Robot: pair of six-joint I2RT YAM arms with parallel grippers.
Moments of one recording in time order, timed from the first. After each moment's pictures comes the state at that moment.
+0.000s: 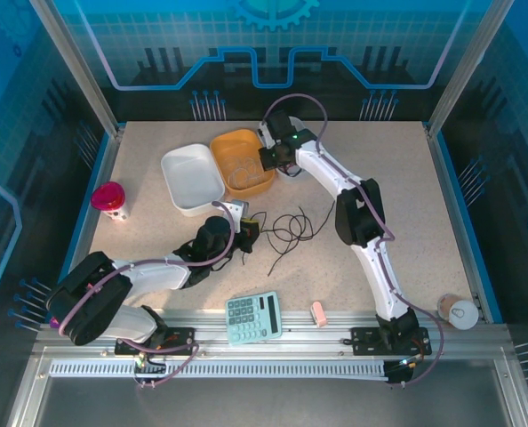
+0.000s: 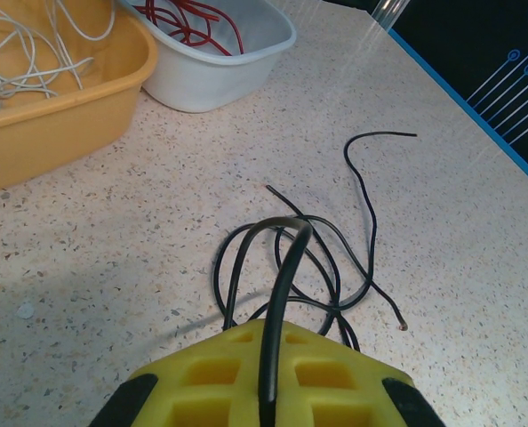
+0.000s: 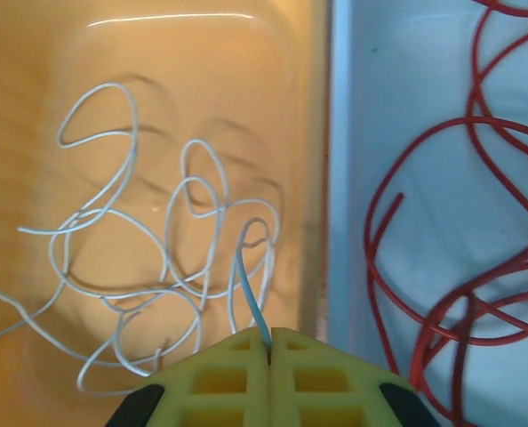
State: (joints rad) left arm -0.67 1.38 0.45 0.56 -0.02 -0.46; right arm 0.50 2.46 2.30 -0.78 -0.04 0.12
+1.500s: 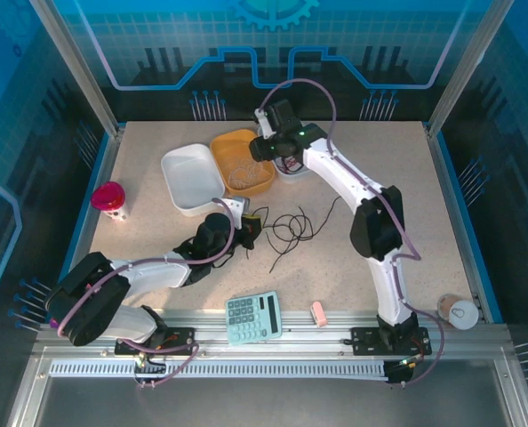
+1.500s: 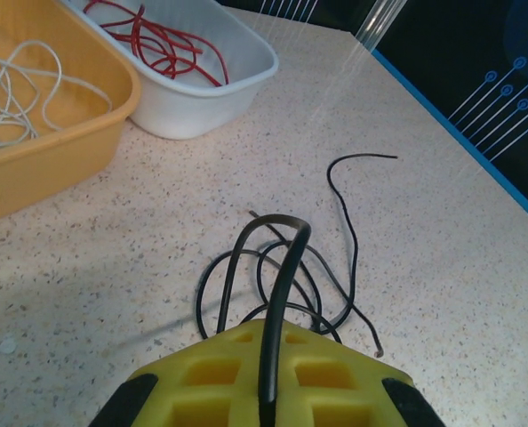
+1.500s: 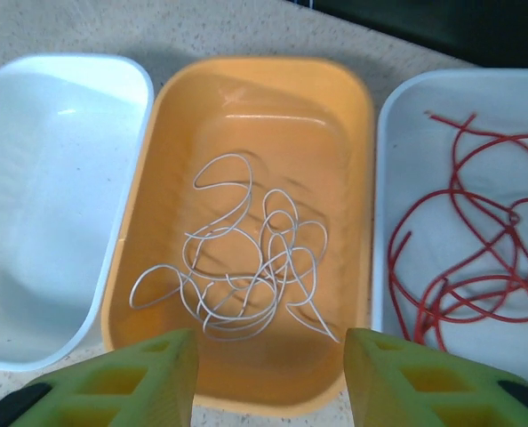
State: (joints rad) left arm -0.67 1.37 0.48 0.56 -0.02 -0.46; right arm 0.56 2.15 2.09 -0.71 -0.02 0.11
